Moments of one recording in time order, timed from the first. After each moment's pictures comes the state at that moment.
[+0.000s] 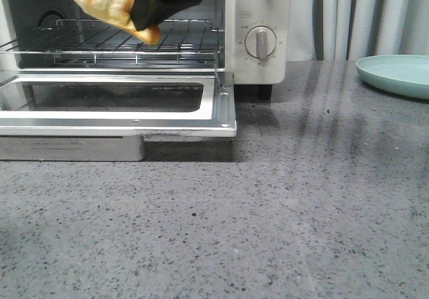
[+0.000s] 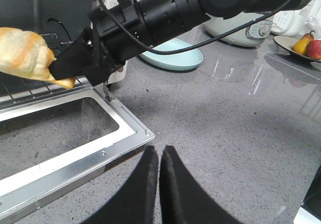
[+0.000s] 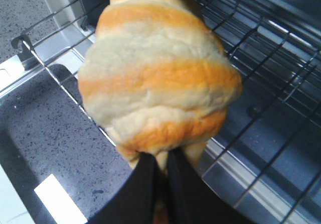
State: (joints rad) left arm -0.63 0.38 -0.57 -0.44 0.53 0.30; right arm 0.70 1.74 -1.43 0.16 0.37 -0.23
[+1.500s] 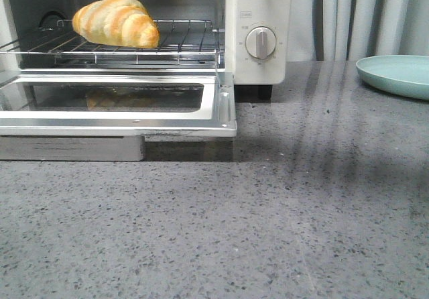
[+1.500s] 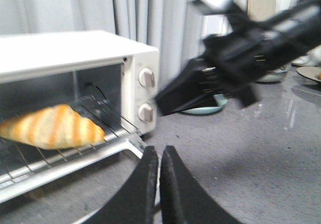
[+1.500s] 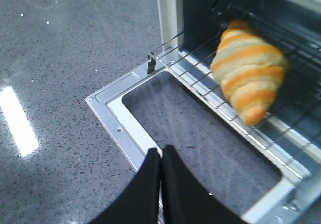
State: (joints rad) left arm -0.63 0.23 -0.57 -0.25 0.45 0.30; right arm 0.82 1.23 -1.08 0.24 0.33 -0.23
